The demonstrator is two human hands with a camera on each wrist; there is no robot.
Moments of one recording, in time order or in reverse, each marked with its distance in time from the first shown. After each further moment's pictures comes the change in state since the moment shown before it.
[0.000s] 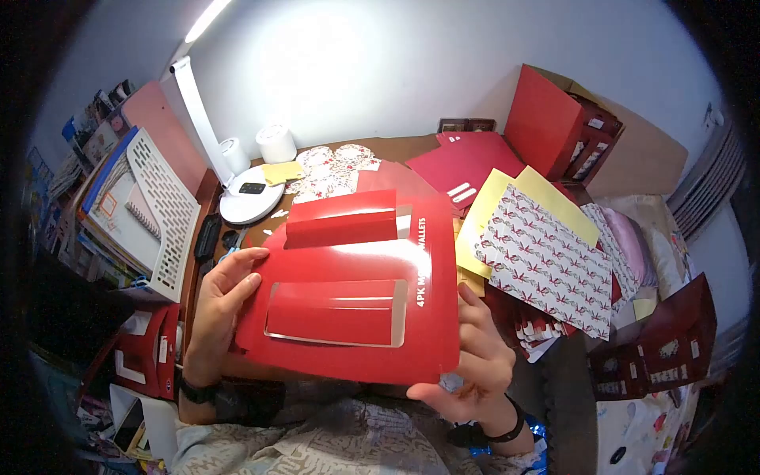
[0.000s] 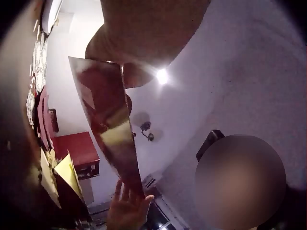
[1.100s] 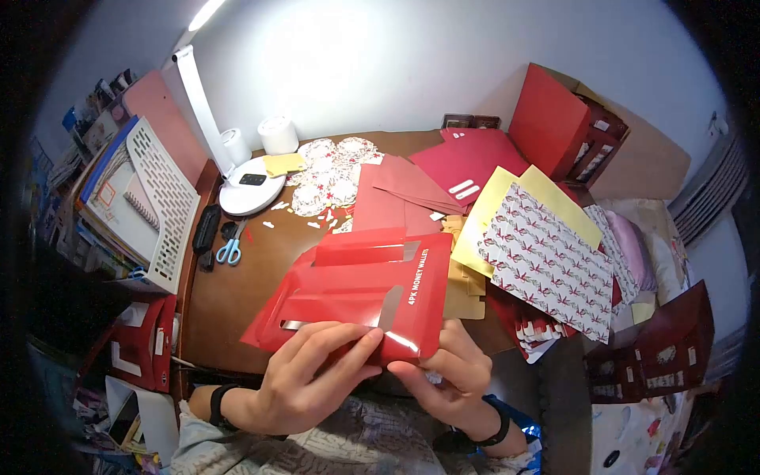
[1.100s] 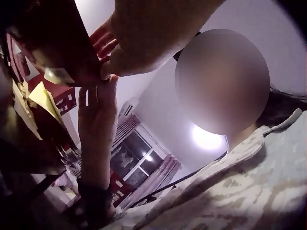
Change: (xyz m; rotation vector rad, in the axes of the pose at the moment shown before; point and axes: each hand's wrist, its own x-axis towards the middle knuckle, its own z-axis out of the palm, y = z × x) left_hand -0.046 0.001 0.099 0.935 -0.127 0.940; right_hand -0.015 -0.005 0.023 0.087 0.056 0.132
